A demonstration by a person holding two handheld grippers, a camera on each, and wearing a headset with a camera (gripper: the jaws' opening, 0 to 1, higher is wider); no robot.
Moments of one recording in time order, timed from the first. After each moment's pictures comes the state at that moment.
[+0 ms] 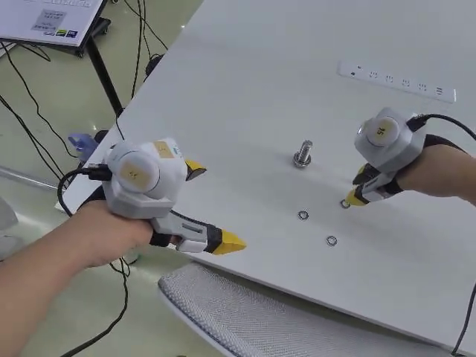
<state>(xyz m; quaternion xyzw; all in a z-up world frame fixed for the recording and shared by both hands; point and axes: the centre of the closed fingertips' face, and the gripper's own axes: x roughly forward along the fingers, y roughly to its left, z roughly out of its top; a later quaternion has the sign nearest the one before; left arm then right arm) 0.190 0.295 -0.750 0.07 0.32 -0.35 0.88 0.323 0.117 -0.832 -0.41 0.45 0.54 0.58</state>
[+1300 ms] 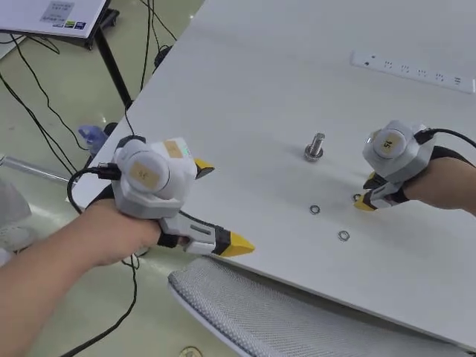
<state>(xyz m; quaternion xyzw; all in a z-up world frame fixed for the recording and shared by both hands) 0.184 0.296 -0.756 0.07 0.33 -0.36 0.87 0.326 0.112 -0.864 -0.41 0.45 0.53 0.59</state>
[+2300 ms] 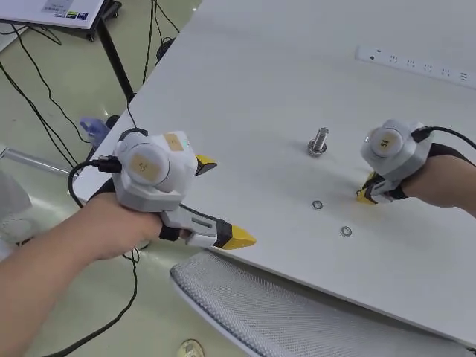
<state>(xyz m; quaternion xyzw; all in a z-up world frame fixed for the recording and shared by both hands) 0.183 0.298 -0.758 0.06 0.33 -0.36 0.87 0.324 0.113 -0.870 -0.43 0.45 0.52 0.58</state>
